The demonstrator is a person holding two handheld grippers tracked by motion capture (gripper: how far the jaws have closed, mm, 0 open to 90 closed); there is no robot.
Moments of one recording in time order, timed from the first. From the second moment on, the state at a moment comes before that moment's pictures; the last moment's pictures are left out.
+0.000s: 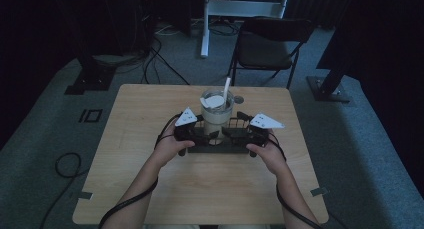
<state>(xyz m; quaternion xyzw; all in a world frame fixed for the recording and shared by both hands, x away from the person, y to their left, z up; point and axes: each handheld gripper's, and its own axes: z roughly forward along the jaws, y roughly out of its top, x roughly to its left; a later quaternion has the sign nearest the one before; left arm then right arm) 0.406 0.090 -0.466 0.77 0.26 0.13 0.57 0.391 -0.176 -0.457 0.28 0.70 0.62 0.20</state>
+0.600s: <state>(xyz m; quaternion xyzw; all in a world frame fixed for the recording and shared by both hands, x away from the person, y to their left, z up) 0.380 0.130 -0.464 0.74 0.31 0.16 0.58 0.370 -0.208 -0.457 0.32 0.69 0.61 0.23</state>
